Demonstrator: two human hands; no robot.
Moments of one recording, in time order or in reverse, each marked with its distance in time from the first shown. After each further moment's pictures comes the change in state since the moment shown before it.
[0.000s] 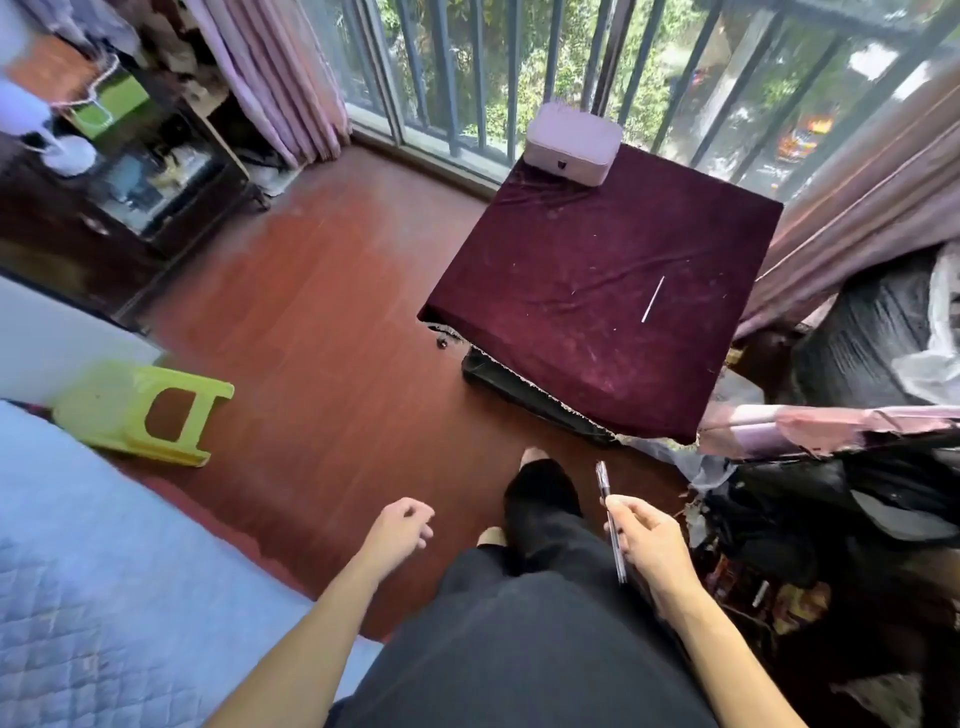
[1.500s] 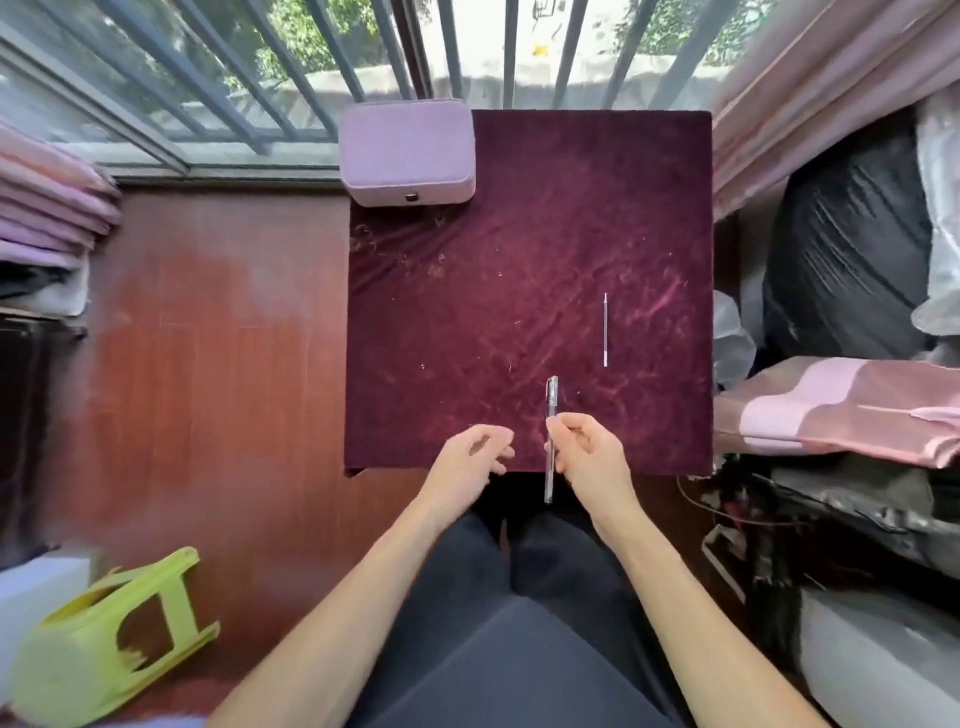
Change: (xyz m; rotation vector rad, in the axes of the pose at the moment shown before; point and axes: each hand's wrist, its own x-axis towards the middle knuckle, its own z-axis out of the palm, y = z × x) left_hand 0.234 0.400 0.049 0.204 -0.461 0.215; right_hand 0.276 -0.237 0.071 0.244 0.255 0.072
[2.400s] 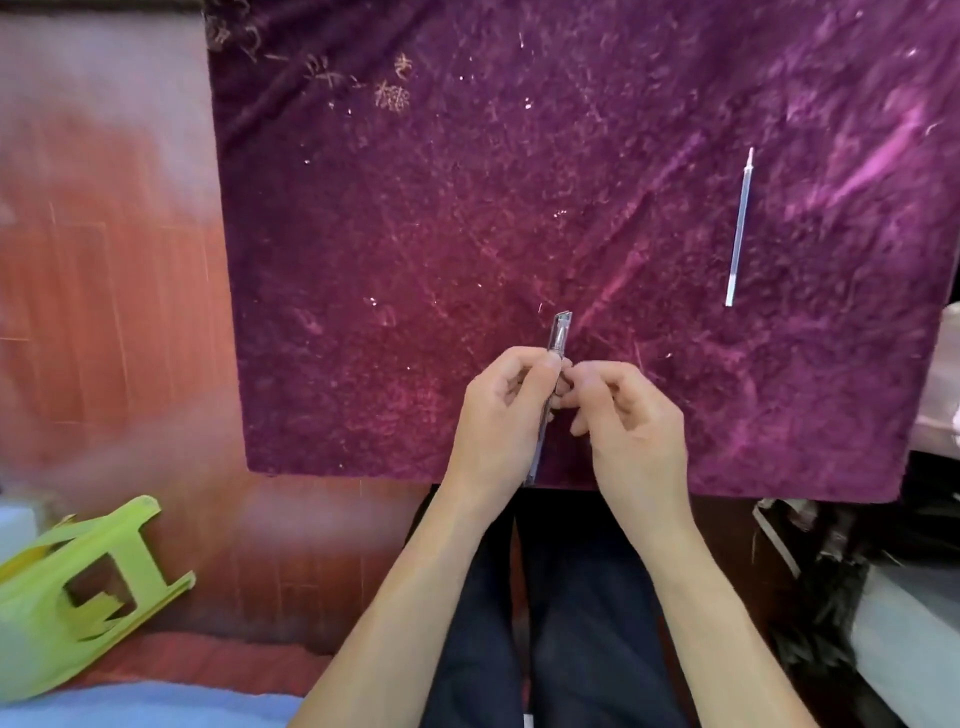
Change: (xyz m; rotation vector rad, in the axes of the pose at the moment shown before) left_hand 0.162 -0.079 0.047 -0.277 0.111 0.186; right_hand 0.128 0.113 0.048 -0.010 0.051 -0.172
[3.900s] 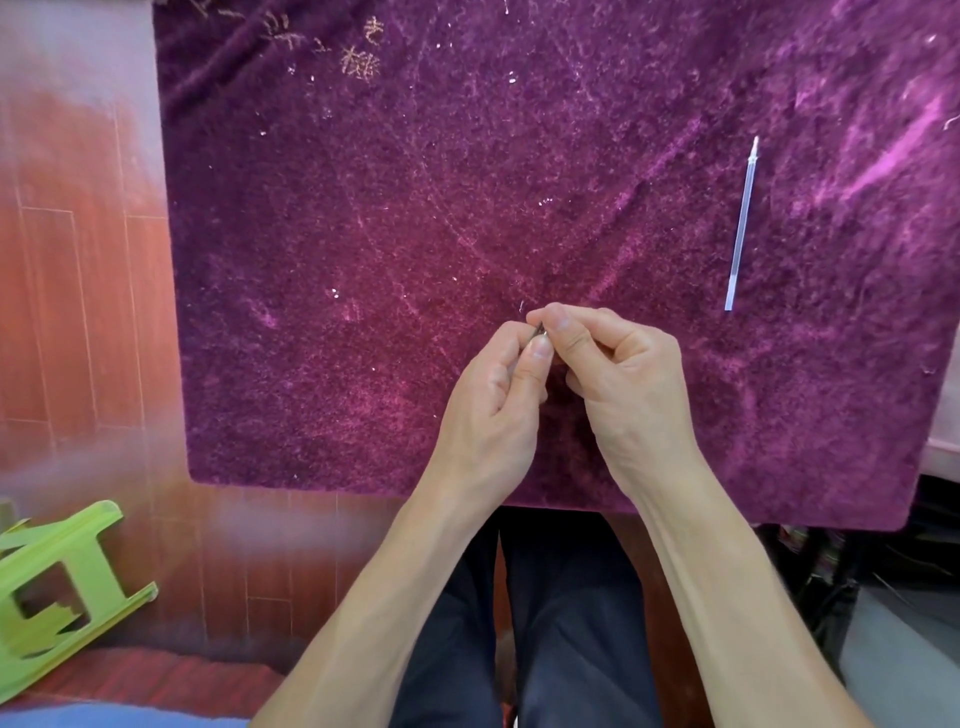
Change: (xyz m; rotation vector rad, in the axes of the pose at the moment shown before) left_hand 0.013 0.000 0.011 0.198 -0.031 0.210; right_hand 0.056 0.001 -0.002 0.129 -0.119 0.035
